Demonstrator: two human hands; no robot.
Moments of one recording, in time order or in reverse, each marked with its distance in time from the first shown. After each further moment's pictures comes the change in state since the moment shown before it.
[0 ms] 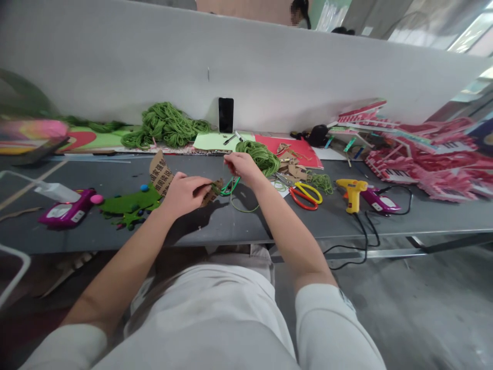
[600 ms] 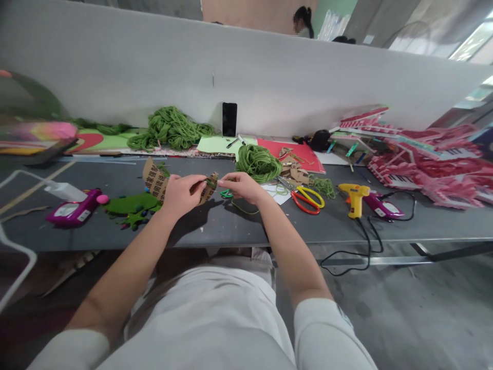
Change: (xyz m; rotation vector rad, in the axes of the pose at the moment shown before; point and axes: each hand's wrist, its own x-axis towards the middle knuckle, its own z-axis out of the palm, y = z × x) left_hand -0.005 -0.006 0.003 0.015 0.140 -0.154; right_hand -0.032 0.026 -0.001 -0.145 -0.320 0.043
